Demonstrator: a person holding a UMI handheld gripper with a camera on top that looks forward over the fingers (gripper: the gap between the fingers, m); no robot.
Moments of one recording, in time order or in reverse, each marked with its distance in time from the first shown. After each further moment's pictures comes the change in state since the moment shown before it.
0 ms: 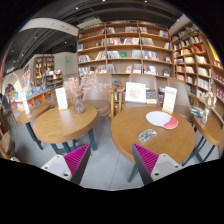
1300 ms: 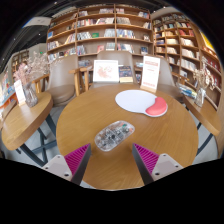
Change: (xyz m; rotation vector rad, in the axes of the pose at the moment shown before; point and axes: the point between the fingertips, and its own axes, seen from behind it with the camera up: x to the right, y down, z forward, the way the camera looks) arm 0.173 0.065 0.190 -0.177 0.241 0.107
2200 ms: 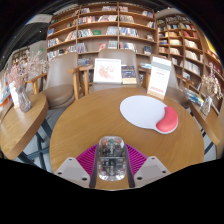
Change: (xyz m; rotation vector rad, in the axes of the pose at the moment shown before) arm -0.013 -0.049 0.067 -0.017 0.003 -0.024
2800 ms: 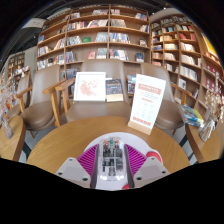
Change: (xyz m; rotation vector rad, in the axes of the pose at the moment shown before) arm 0.126 -0.156 0.102 0.080 0.054 0.015
